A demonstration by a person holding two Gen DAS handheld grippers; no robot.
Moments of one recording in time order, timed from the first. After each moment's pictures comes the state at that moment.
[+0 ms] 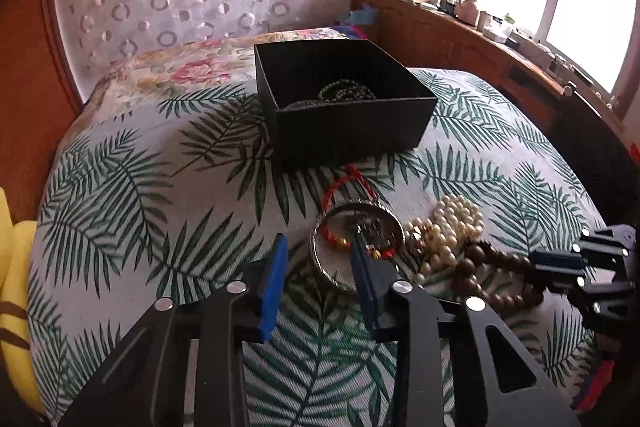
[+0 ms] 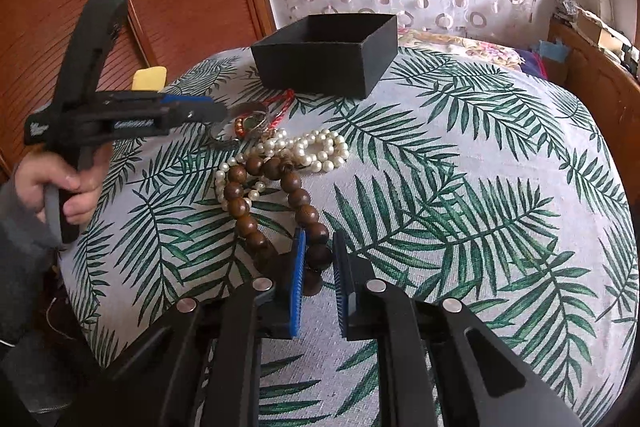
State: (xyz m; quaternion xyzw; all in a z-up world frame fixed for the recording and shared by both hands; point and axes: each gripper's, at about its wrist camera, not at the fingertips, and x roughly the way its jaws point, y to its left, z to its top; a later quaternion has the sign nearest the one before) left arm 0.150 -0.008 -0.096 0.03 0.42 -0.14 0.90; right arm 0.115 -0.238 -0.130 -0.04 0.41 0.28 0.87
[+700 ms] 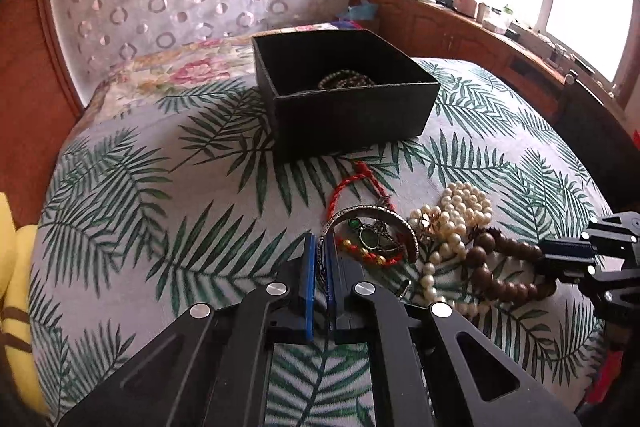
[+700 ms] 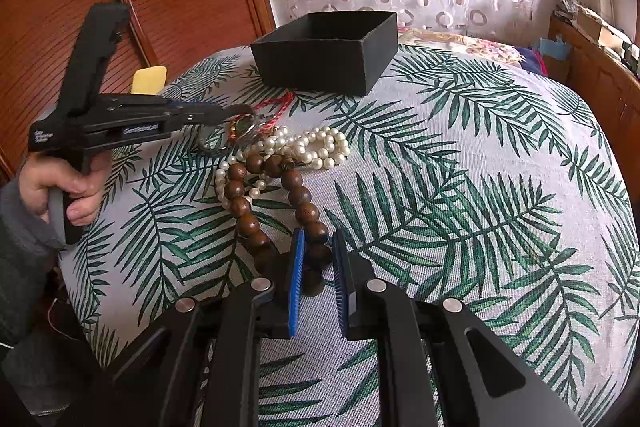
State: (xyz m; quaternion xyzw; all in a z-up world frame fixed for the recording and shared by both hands) left arm 0.140 -0.009 -0.101 0.04 0.42 -0.14 0.90; right arm 0.117 -0.240 -0.131 -0.04 0.41 0.28 0.87
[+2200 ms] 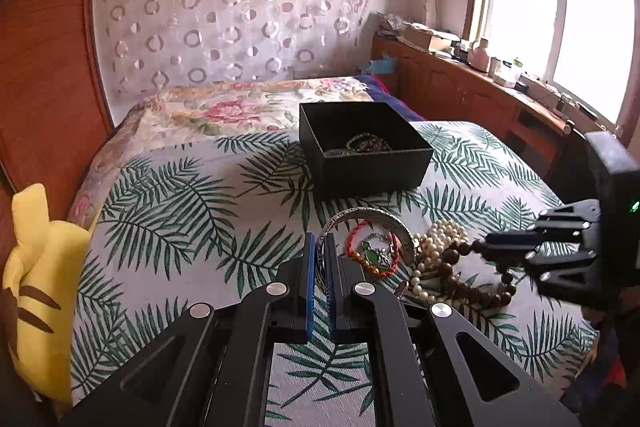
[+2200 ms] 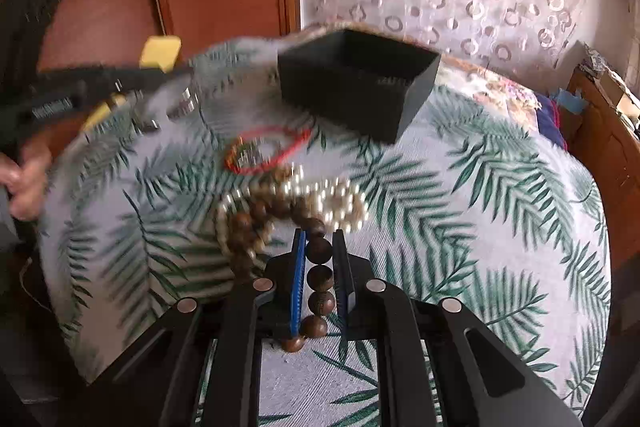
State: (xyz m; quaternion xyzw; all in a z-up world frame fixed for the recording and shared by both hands) left arm 0.089 0.025 -0.051 0.01 0.34 -0.10 0.94; right arm 0.139 -0.208 -0.097 -0.13 0.38 0.30 0.86
